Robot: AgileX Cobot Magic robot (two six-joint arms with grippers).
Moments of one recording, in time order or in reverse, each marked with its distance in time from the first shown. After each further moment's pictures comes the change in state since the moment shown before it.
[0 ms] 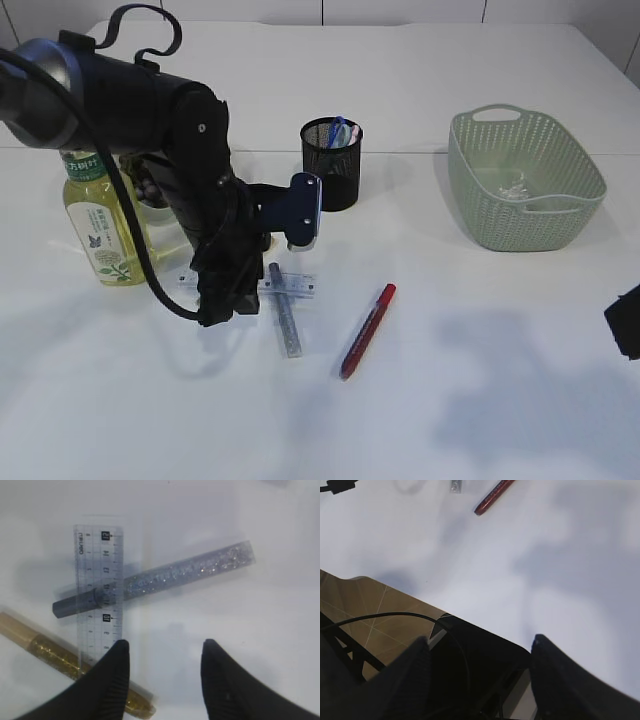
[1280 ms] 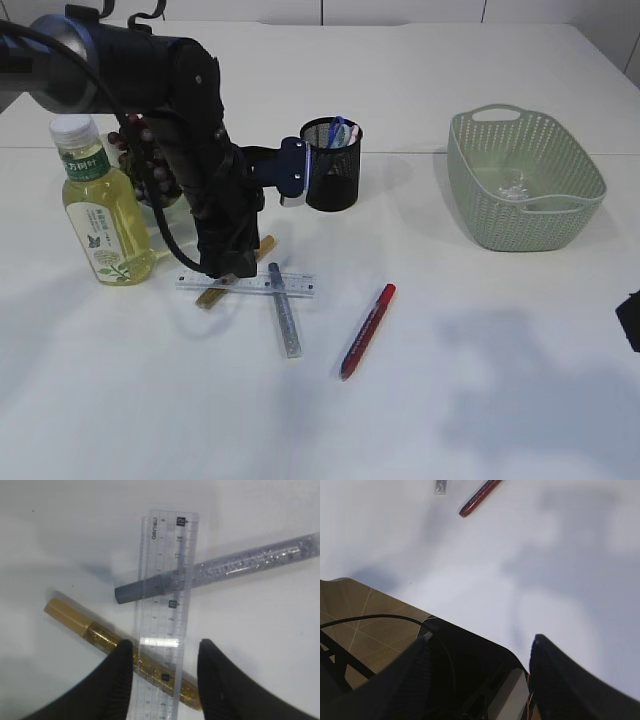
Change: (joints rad) left arm 0.090 0.111 -0.234 -0.080 0.152 0.089; right arm 0.000 0.000 0.000 -0.050 0.000 0.000
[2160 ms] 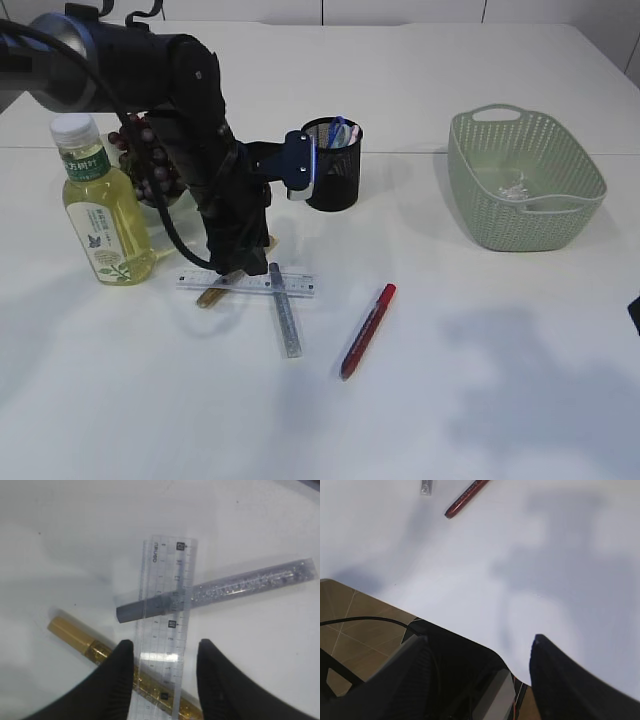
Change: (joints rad) left arm 0.000 0.000 -0.004 -0.061 -0.017 0.012; right arm 0.000 0.000 0.000 -0.051 0.000 0.000
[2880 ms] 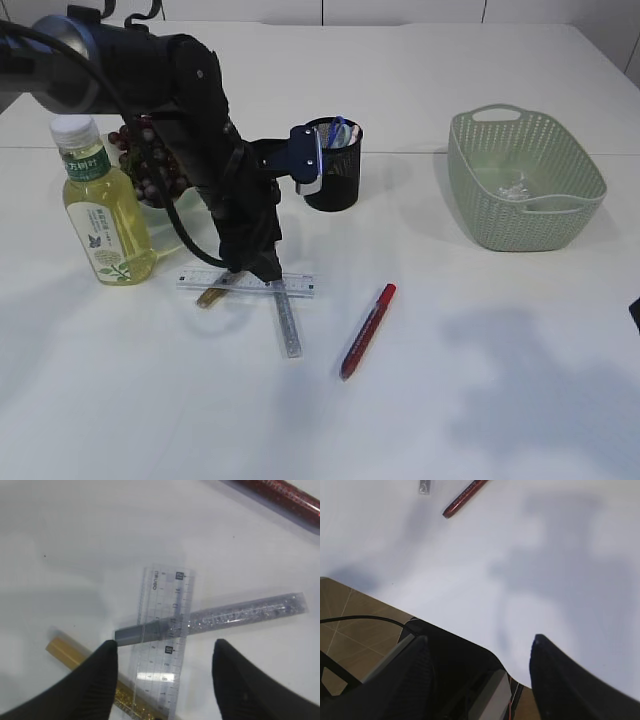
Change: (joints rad) left arm 0.000 0.006 0.000 -0.080 -0.023 0.000; right arm 0.000 0.000 0.000 -0.006 0.000 -0.011
